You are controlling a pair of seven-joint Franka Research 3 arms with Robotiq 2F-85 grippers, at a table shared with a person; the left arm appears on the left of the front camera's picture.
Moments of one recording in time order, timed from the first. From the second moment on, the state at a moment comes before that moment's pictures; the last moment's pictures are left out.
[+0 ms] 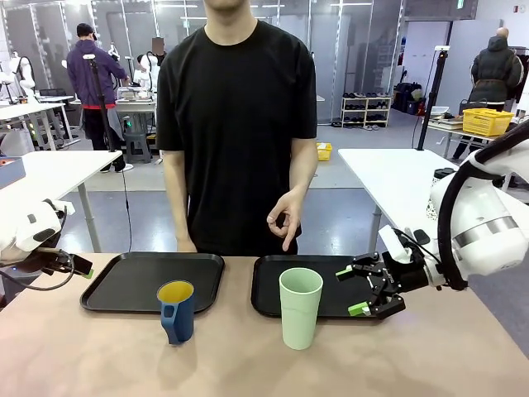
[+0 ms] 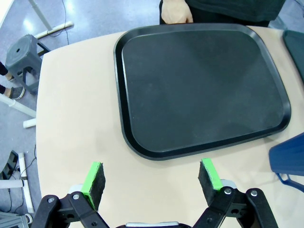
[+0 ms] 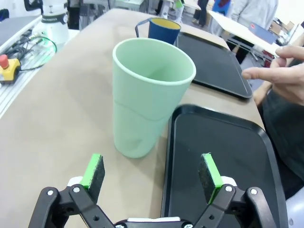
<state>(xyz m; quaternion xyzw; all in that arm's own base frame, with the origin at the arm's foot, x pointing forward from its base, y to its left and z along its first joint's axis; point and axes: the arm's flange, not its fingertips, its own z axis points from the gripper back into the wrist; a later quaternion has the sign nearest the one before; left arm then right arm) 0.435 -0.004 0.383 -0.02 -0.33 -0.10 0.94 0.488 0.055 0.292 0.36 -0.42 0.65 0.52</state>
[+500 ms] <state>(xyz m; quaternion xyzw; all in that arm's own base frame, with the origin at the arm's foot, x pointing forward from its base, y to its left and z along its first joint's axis) 0.435 -0.004 0.383 -0.02 -0.33 -0.10 0.94 0.521 0.070 0.271 0.43 -0.39 0.67 0.46</state>
